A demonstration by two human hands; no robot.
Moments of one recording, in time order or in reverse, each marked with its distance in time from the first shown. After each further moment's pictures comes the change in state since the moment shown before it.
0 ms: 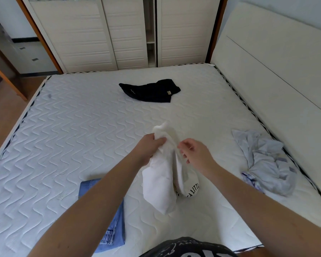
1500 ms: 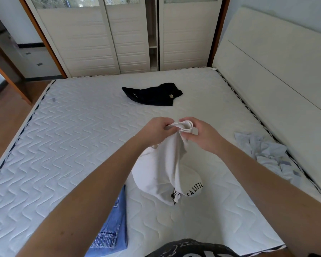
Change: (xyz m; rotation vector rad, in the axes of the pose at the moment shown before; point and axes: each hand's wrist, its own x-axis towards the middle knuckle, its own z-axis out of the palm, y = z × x) left_hand 0.001 0.070 -0.005 0.788 -0.042 0.497; right_hand 0.030 -0.050 -0.048 -0.152 -0.142 -0.296
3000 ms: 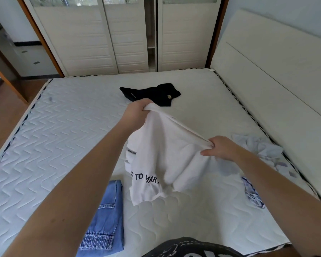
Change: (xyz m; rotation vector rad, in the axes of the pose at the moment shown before) left_hand 0.016 -0.027 -0.049 -0.080 0.268 -0.068; right_hand -0.017 0.069 -0.034 -0.388 -0.217 0.343
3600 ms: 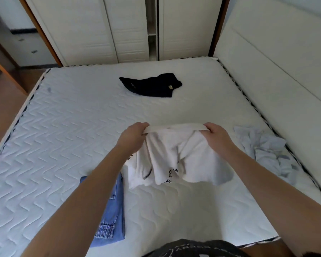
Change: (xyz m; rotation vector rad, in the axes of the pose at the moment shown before) left_hand -0.061 -0.036 0.038 0.295 -0.180 -0.141; right_hand 0.001 -0.027 0.020 0.425 0.346 -0.033
